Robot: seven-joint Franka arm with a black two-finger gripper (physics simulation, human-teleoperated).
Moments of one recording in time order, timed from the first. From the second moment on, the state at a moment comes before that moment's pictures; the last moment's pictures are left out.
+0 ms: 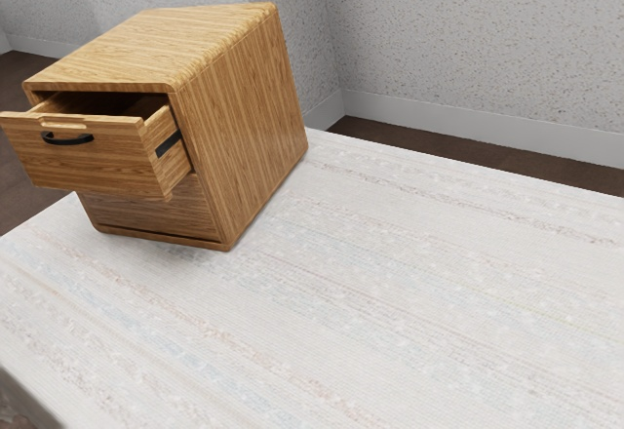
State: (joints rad) arm -0.30 0.04 1.19 -1.31 0.01 1.81 -0.87
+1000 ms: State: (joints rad) arm -0.32 0.03 1.19 -1.33 -0.20 1.75 -0.87
